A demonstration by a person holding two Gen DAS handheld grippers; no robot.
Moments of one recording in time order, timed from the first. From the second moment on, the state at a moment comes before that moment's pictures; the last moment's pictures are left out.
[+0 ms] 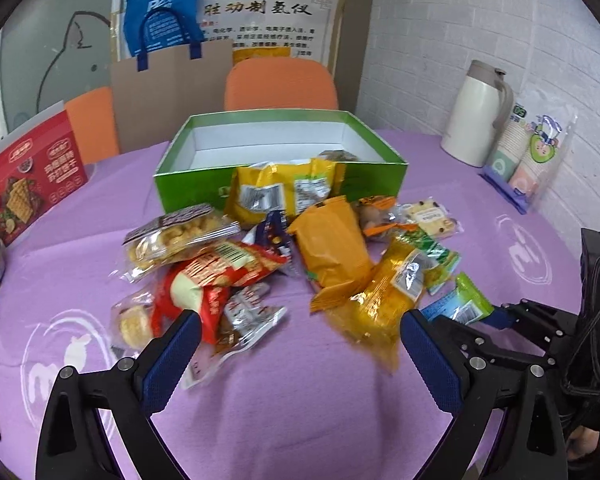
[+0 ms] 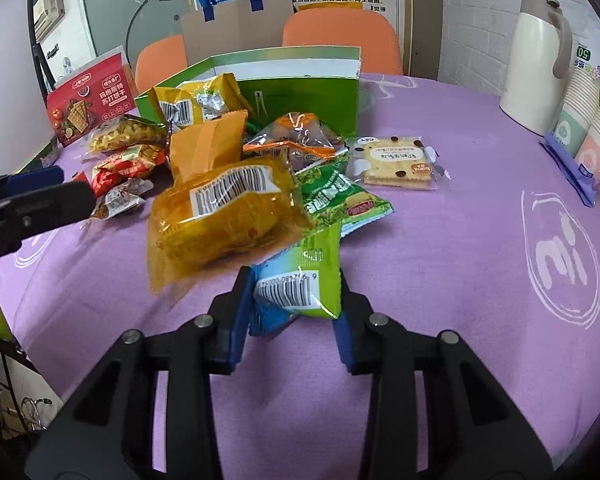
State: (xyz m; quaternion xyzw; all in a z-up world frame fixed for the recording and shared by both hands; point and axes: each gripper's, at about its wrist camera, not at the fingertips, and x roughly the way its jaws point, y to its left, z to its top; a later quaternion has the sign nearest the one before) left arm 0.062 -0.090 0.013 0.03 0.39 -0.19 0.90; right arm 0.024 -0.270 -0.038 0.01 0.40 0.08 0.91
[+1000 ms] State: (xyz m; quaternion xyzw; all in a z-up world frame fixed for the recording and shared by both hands) left arm 0.039 -0.056 -0.022 0.00 0.47 -0.21 0.86; right arm 0.013 -0.259 -0.034 0.03 0.39 0.10 0.91
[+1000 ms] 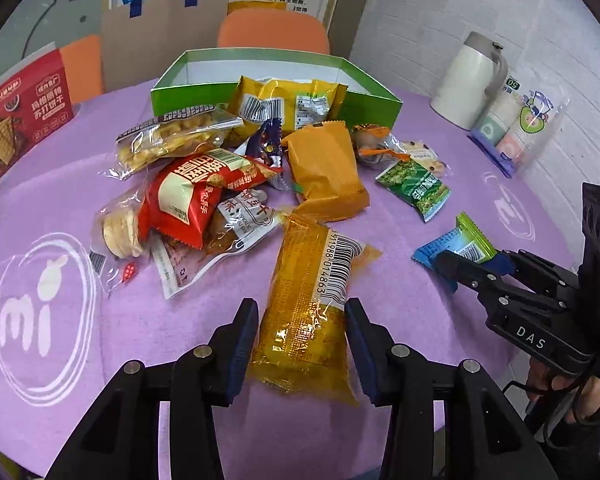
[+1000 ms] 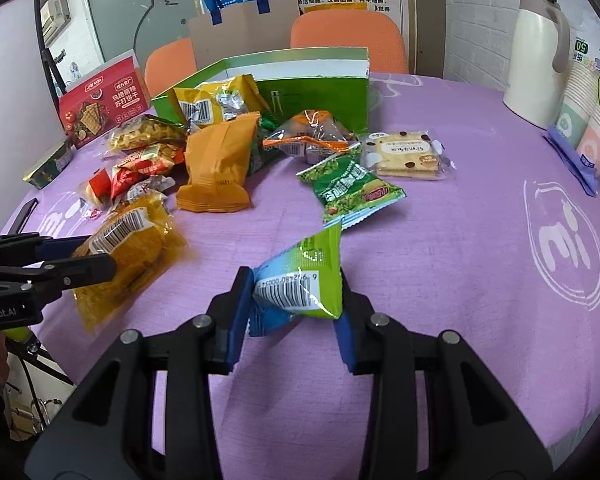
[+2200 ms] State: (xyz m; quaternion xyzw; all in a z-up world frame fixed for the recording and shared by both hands) left arm 0.041 -0.057 0.015 0.00 0.42 -0.25 0.87; right arm 0.012 -0.249 0.000 0.02 0.37 0.12 0.92
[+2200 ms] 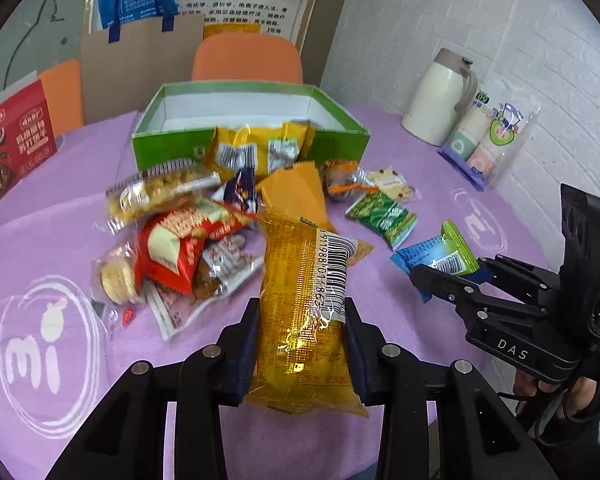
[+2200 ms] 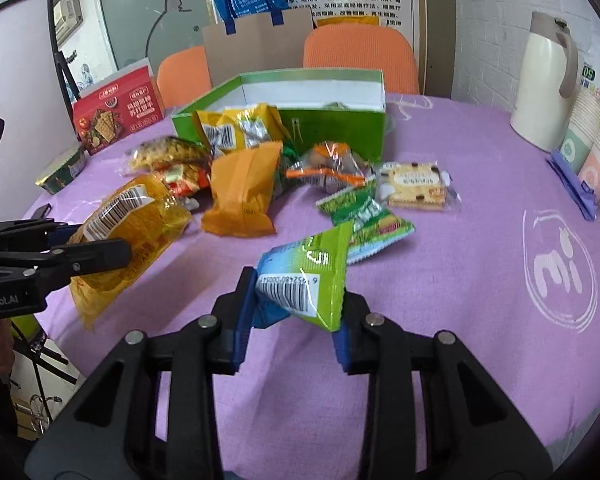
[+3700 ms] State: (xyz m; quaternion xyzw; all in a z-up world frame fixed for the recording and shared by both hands) left arm 0.243 -0.047 0.067 0.00 0.34 -0.08 0.94; right arm 0.221 -0.211 0.022 -0.04 0.34 0.11 0.93
